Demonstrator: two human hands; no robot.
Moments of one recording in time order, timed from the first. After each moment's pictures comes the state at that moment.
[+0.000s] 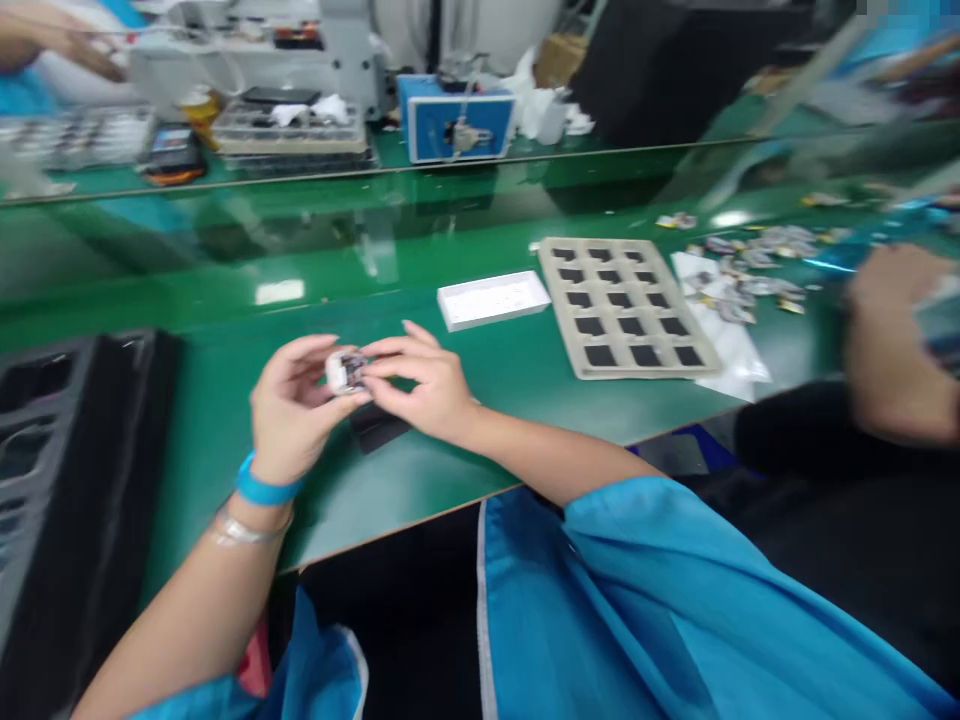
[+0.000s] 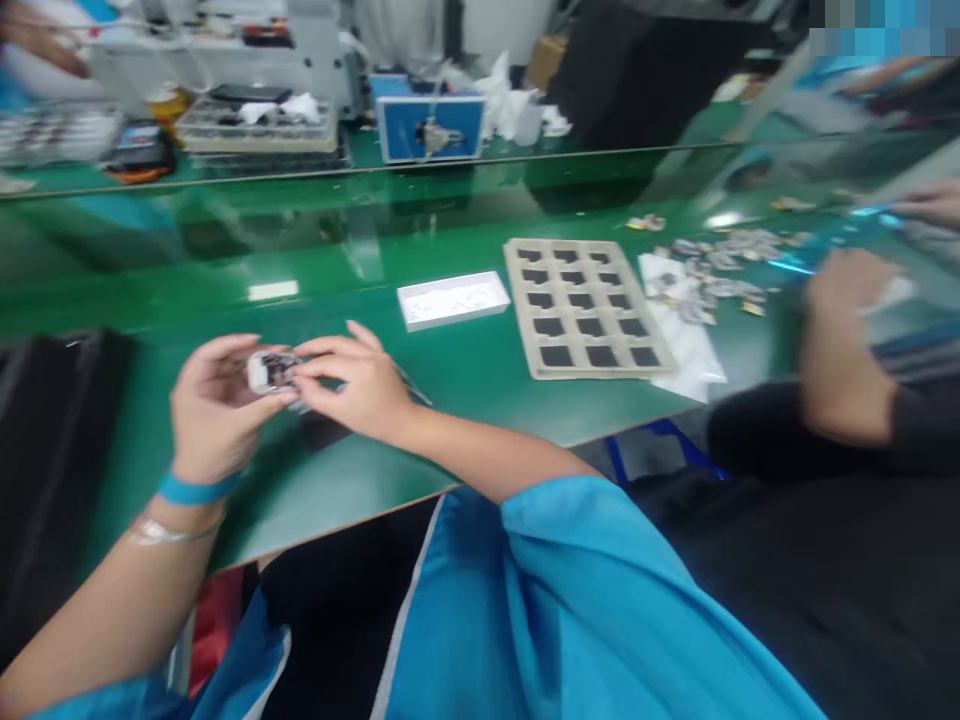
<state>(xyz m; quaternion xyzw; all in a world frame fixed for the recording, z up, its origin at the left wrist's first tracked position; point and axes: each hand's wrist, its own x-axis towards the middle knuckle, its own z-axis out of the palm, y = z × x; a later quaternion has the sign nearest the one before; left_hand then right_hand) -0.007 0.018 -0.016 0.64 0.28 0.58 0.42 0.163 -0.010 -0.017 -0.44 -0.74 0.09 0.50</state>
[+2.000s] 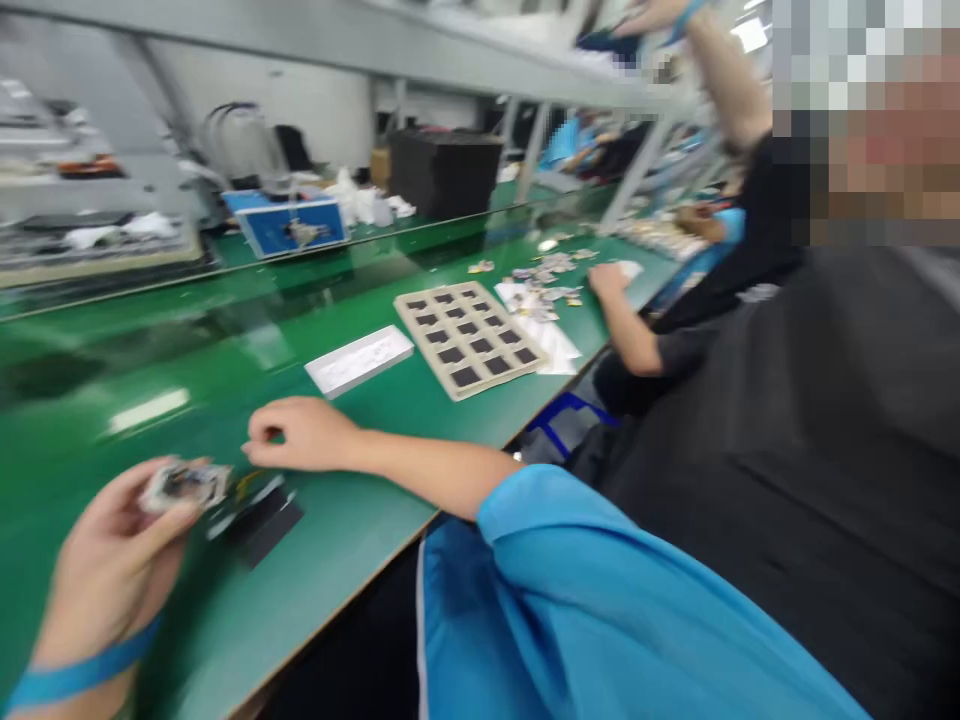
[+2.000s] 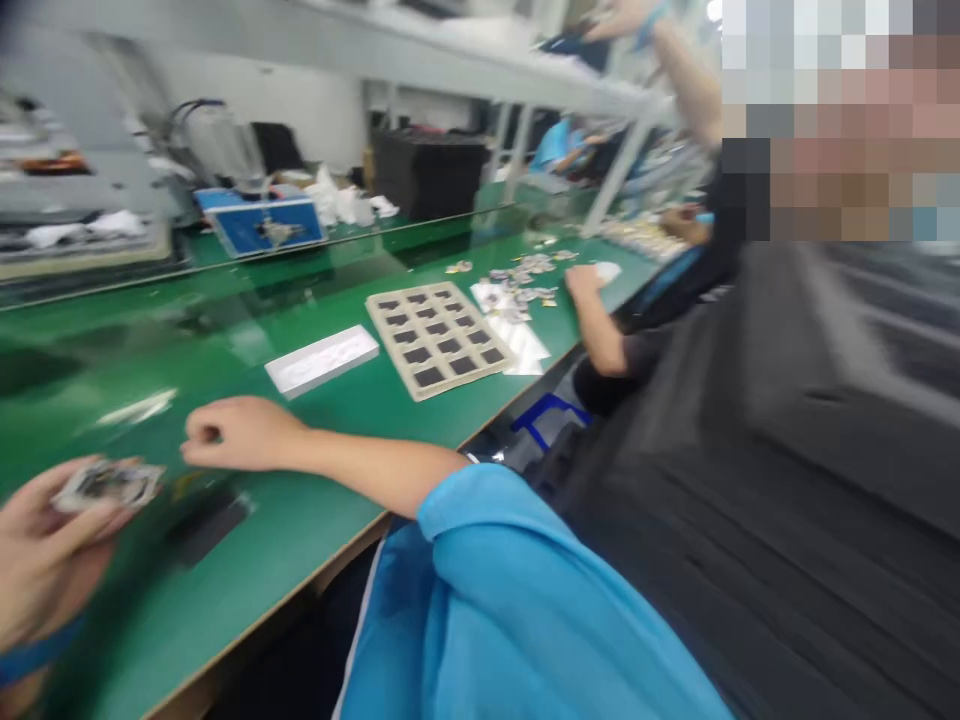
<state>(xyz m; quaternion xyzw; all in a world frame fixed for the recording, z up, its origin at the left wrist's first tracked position) -0.008 0.034 -0.006 0.61 0.38 0.49 0.49 0.199 0.025 -0.004 -0.48 -0.76 0.20 0.38</state>
